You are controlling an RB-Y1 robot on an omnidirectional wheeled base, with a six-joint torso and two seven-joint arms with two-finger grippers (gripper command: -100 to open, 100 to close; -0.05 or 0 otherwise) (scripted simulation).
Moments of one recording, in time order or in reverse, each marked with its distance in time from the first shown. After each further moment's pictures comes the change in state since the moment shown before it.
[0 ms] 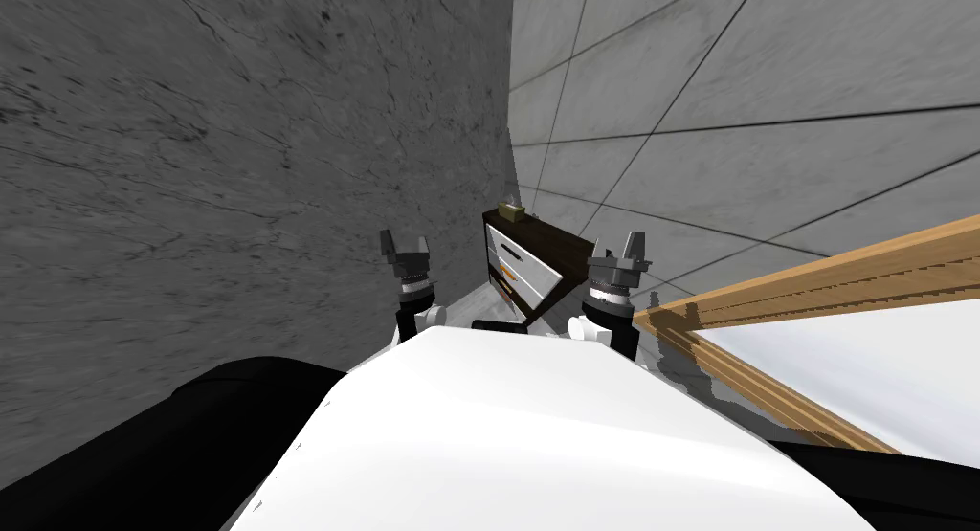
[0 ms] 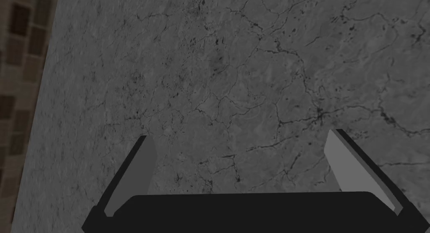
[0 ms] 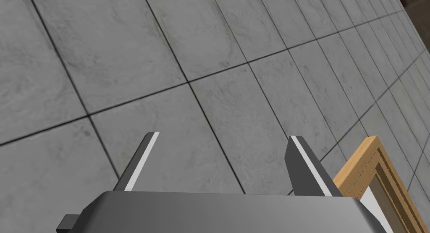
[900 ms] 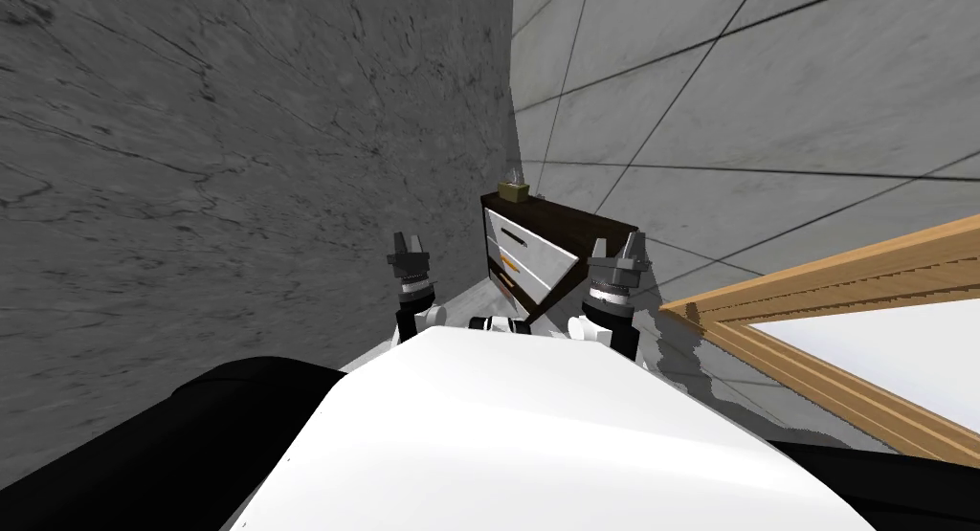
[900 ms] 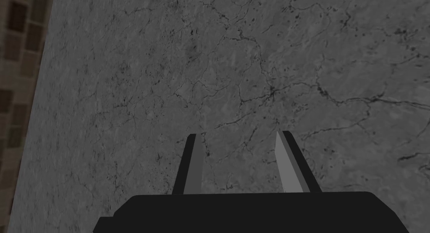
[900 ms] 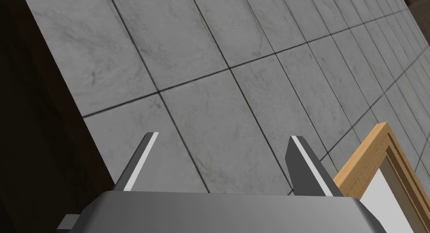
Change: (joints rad) left arm 0.000 0.000 0.000 0.000 0.000 0.000 0.000; right arm 0.000 0.000 0.000 0.000 0.000 0.000 0.000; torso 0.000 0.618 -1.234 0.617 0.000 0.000
